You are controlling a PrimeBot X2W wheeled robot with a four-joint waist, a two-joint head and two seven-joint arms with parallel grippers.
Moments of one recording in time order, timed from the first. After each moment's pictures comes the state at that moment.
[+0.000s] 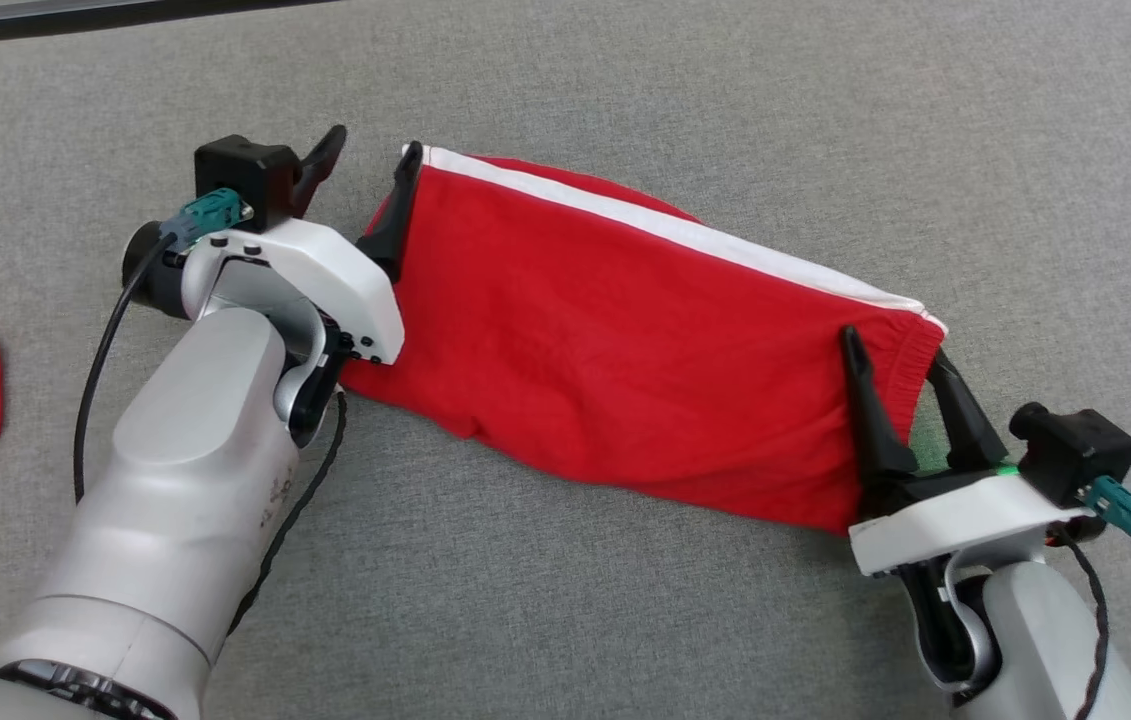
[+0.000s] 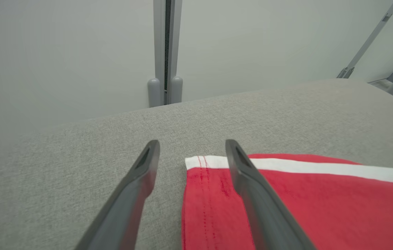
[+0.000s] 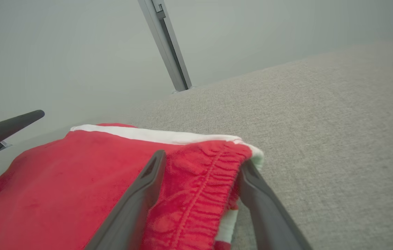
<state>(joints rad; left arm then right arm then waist) -0.95 0.10 -0.57 0.99 -0.58 -0.13 -0.22 -0.32 -0.06 0.19 0.33 0.40 0.13 -0.19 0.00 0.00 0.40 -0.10</state>
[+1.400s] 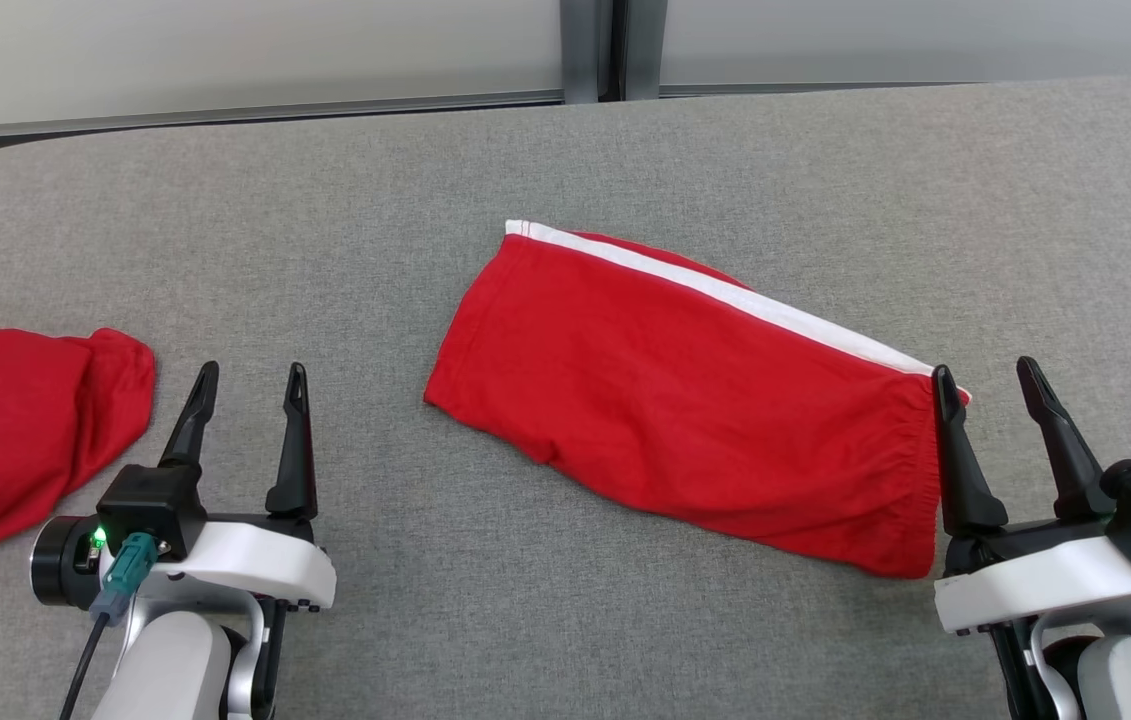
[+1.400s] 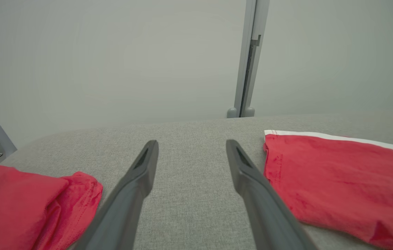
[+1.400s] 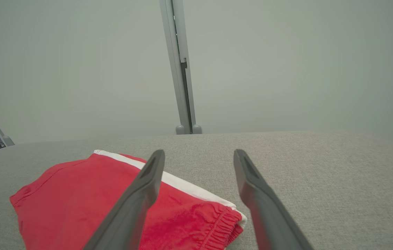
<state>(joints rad) -0.24 0.19 -0.22 0.27 -0.31 0.12 -0.26 -0.11 -0.09 0.05 0.03 0.19 0.13 -0.09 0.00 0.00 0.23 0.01</state>
